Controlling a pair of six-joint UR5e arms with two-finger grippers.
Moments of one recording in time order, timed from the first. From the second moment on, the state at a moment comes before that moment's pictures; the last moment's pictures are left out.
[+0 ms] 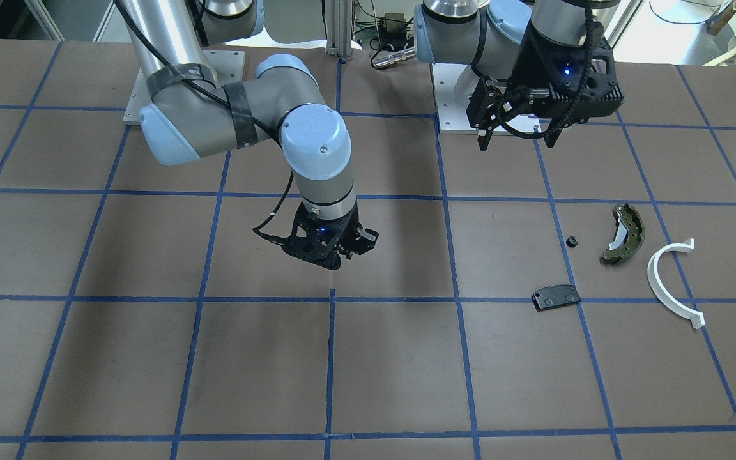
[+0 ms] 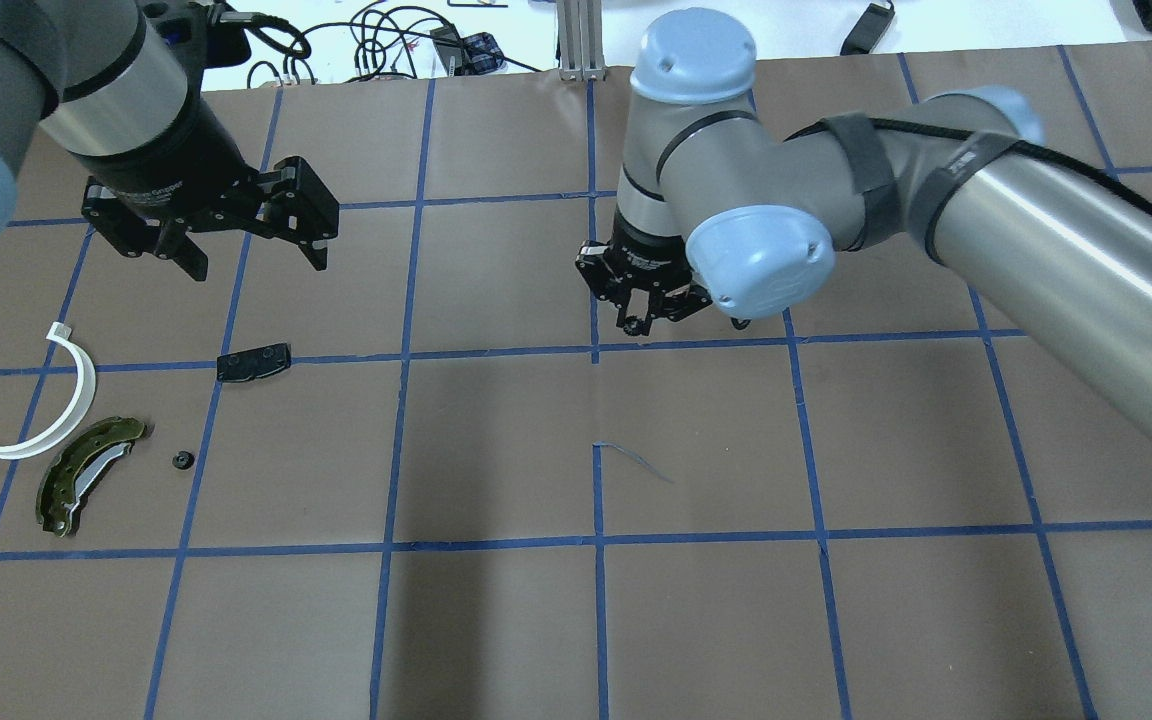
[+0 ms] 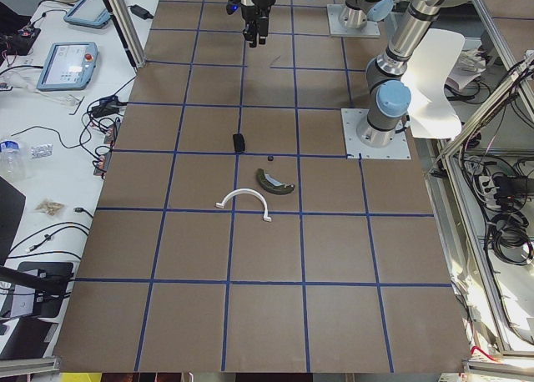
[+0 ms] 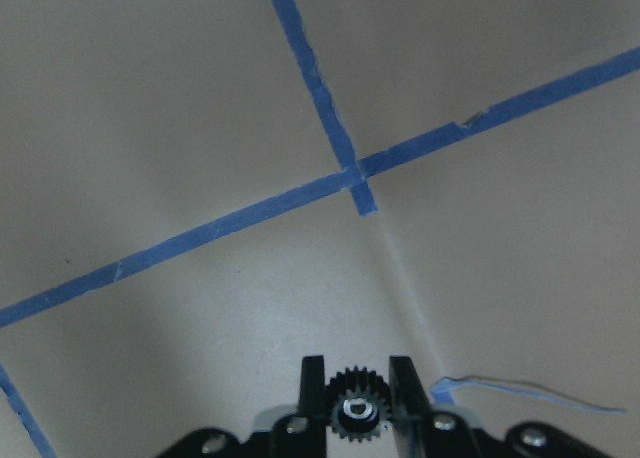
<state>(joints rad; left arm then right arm) -1.58 -1.49 -1.61 -1.57 1.60 -0.07 1.99 -1.15 1.68 -2.10 -1.46 0.82</state>
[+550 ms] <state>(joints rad) -1.58 -1.49 -1.61 -1.56 1.60 -0.07 2.04 -1.10 1.72 -2.14 -1.41 0.89</state>
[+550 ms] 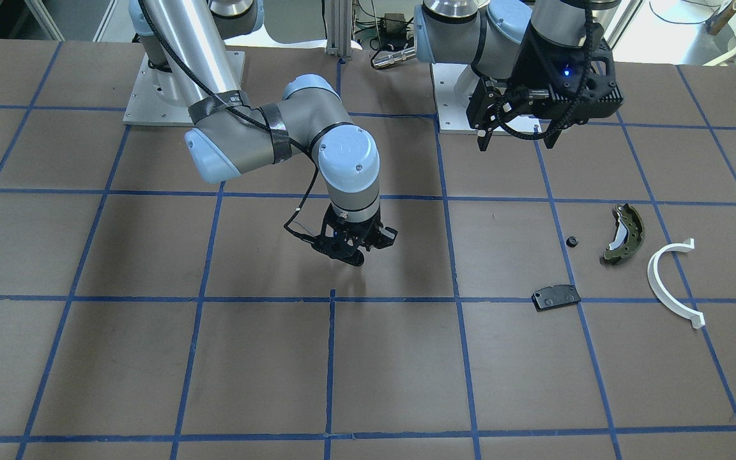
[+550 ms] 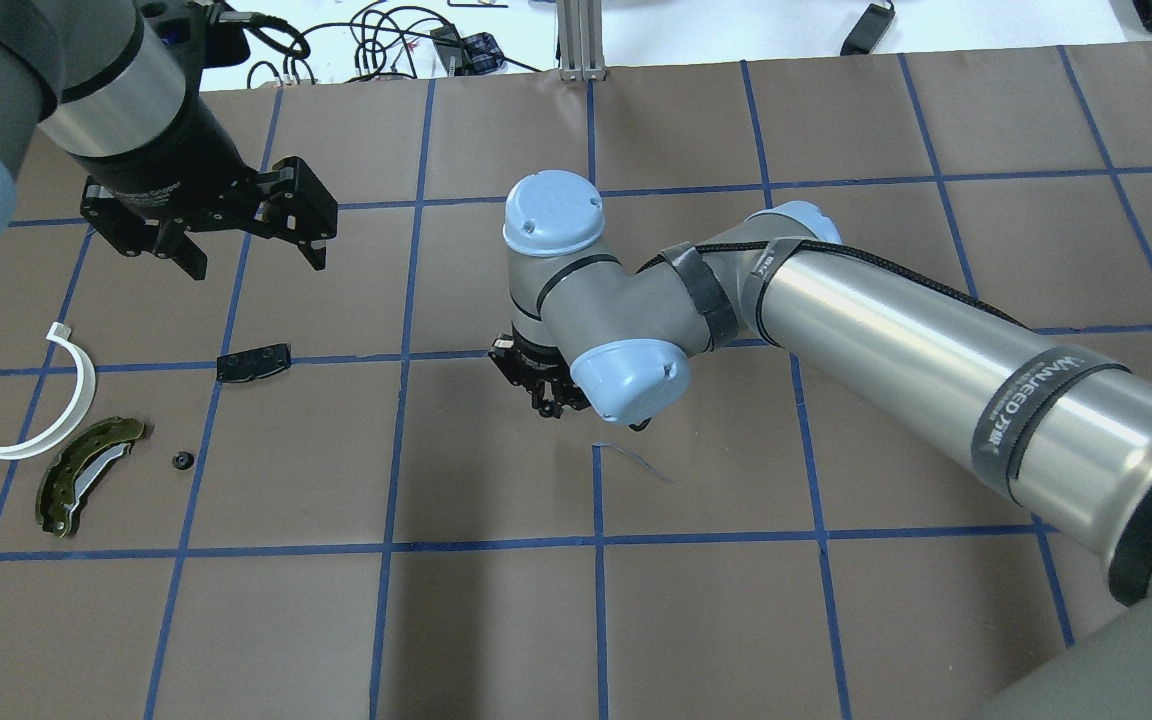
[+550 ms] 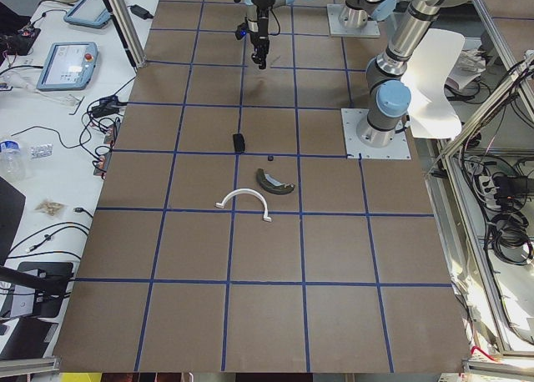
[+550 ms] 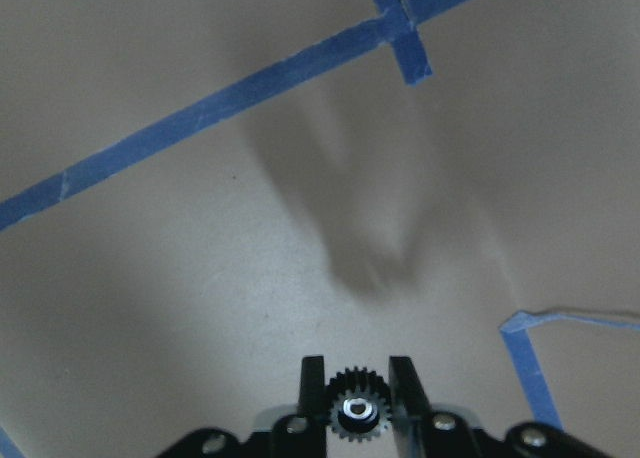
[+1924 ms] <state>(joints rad) -1.61 -1.65 -1.90 -1.20 1.59 -0.15 1.69 -1.40 1.74 -1.88 -1.50 0.30</state>
